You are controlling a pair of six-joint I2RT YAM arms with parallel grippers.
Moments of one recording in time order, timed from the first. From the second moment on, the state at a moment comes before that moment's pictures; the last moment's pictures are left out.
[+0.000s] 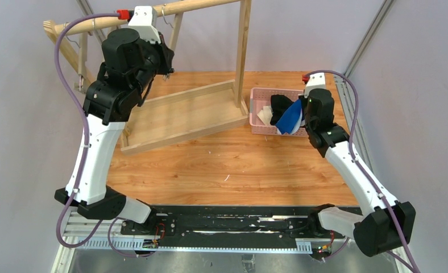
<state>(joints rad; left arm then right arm) -0.44 1.43 2.10 -0.81 -0.25 -0.16 0.32 1.13 1.01 -0.18 0.50 -0.18</state>
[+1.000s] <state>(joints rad) -0.36 1.51 2.08 -0.72 -0.25 -0.17 0.17 1.46 1.01 -0.03 0.21 -0.09</state>
